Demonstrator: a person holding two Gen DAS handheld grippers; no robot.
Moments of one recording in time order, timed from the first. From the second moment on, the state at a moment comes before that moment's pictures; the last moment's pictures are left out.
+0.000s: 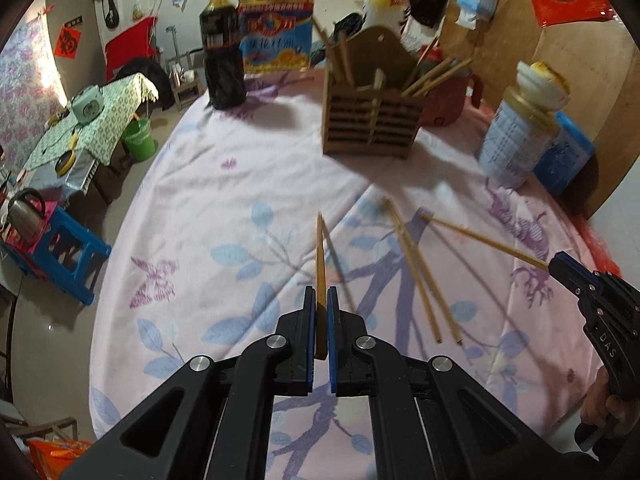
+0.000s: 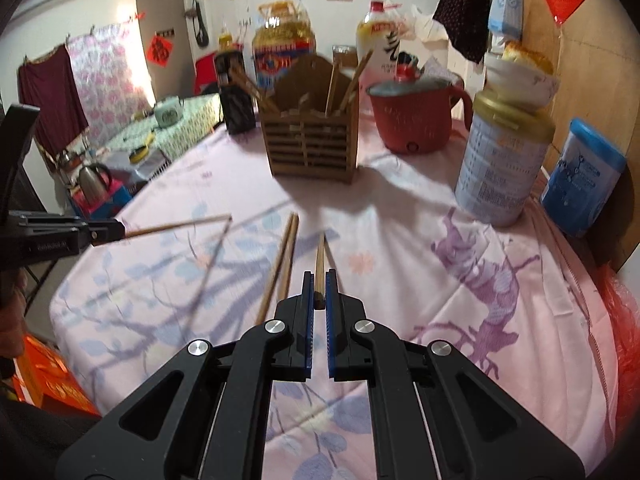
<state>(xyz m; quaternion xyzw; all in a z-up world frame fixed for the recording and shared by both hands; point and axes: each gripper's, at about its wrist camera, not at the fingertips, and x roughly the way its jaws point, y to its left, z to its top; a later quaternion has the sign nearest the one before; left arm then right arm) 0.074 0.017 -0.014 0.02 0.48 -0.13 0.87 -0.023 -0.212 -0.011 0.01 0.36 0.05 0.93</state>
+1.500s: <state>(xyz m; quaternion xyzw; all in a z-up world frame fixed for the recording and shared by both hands) 0.025 0.026 -0.094 0.02 0.54 -0.18 0.82 -0.029 -0.220 0.043 0.01 0.32 0.09 0.94</state>
